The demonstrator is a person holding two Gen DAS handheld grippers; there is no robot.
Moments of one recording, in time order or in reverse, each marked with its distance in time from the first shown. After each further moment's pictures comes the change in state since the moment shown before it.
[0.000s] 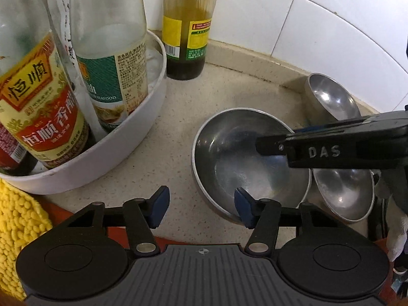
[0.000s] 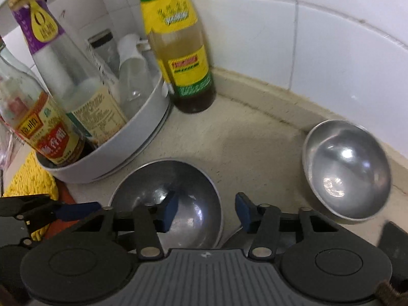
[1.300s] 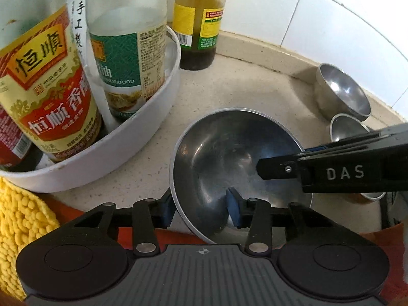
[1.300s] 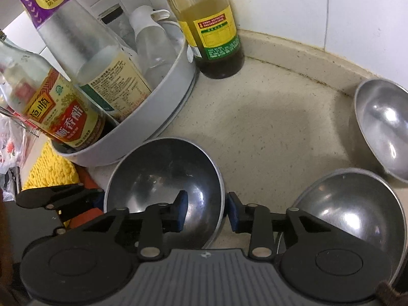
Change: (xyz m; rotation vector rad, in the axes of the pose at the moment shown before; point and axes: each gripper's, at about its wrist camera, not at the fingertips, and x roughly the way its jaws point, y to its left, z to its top) left arm 0.009 0.018 -0.007 0.025 0.010 -0.011; right arm 0.018 0.024 -0.011 0.073 0.110 0.089
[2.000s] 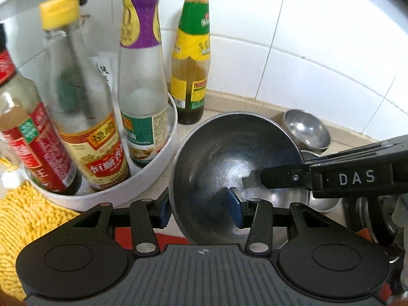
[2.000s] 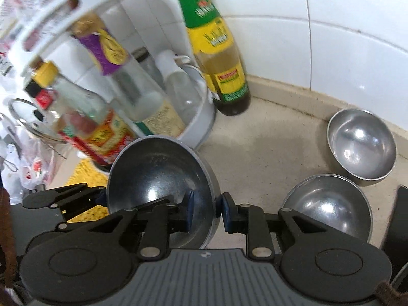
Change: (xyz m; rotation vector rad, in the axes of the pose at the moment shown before) left arm -0.100 -0.016 -0.008 0.032 -0.195 -0.002; right arm -0.089 0.025 -0.012 0.005 -0.147 0.042
